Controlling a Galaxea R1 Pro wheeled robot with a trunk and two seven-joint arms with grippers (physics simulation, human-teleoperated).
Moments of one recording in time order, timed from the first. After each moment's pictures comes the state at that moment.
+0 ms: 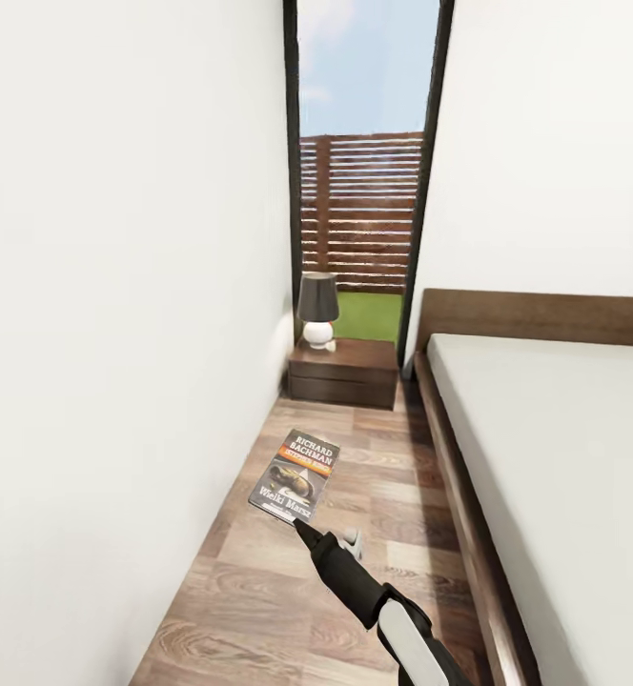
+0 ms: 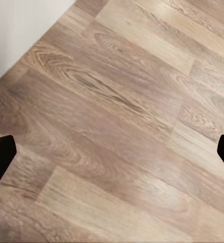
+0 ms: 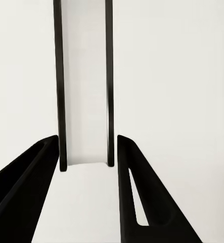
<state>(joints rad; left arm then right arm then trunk) -0.16 0.08 0.81 -0.02 -0.23 -0.66 -0.42 -0.32 0.16 0.25 -0.88 -1.07 0.31 0.46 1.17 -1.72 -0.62</state>
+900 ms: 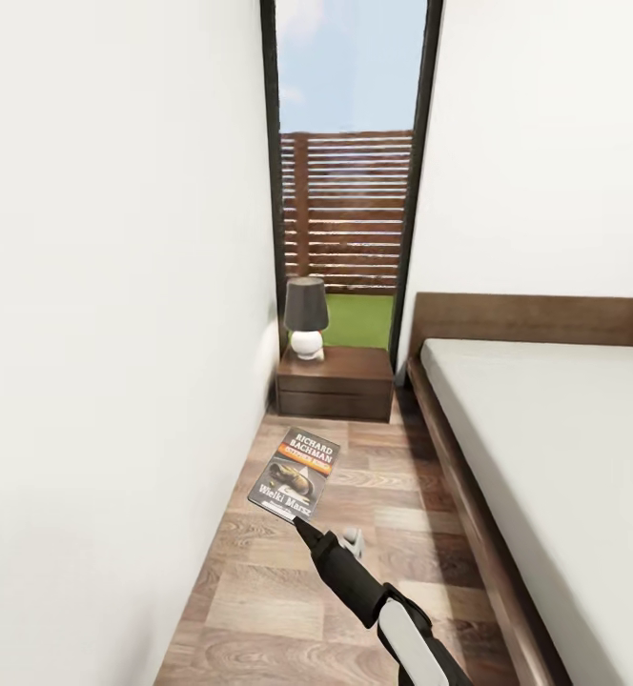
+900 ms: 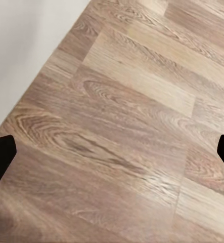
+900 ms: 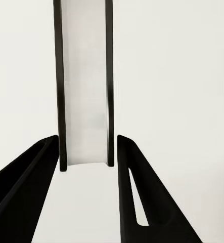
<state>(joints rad) -0.16 0.08 0.81 -0.02 -0.23 -0.66 -0.42 -0.32 0.16 0.25 -0.88 -1.07 0.31 0.49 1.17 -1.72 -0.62</state>
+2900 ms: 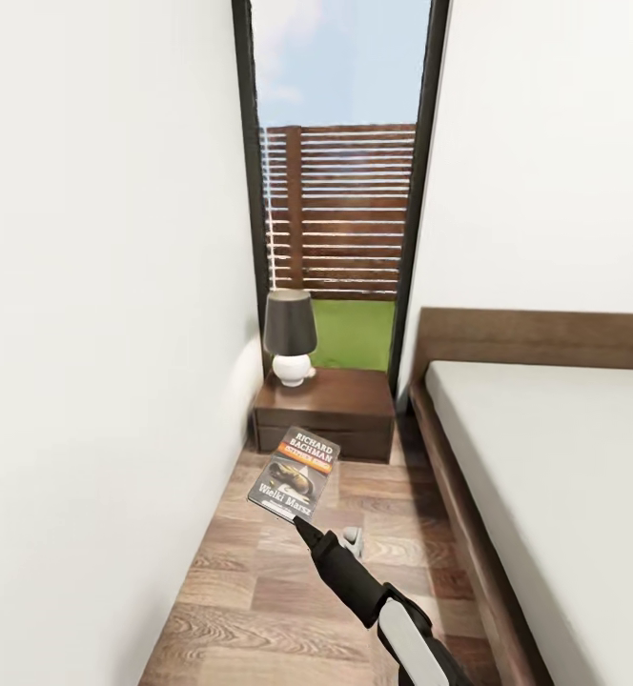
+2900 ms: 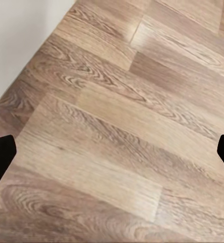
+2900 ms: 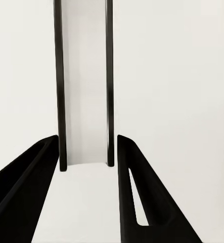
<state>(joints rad) -0.16 0.08 0.81 -0.02 -0.23 -0.66 -0.42 -0.32 0.16 0.25 -0.88 -1.07 0.31 0.50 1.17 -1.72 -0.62</state>
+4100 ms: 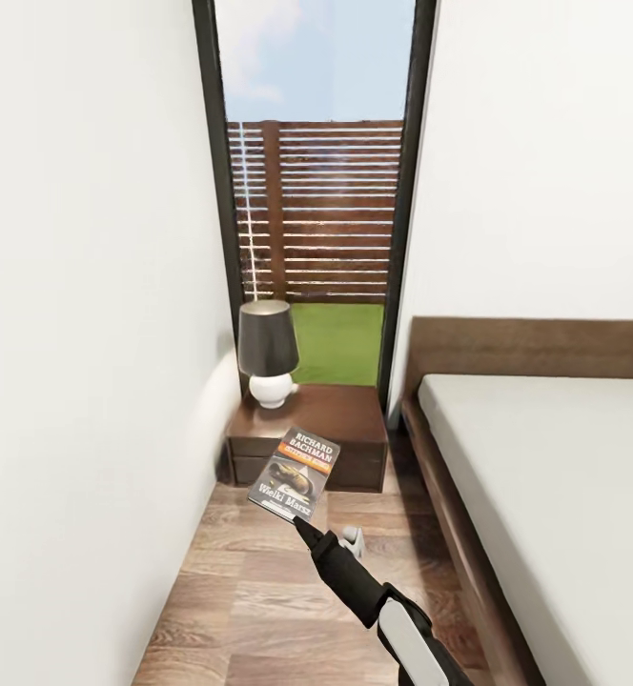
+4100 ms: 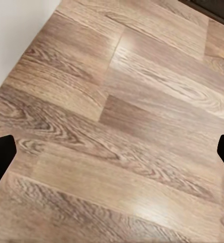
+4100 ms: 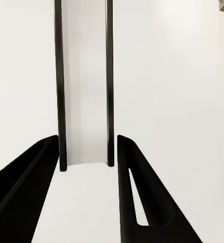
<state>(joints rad) -0.16 0.08 0.81 -0.02 -0.23 -0.66 -0.42 -0.32 0.16 0.25 -0.88 -1.07 0.31 0.50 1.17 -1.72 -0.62</state>
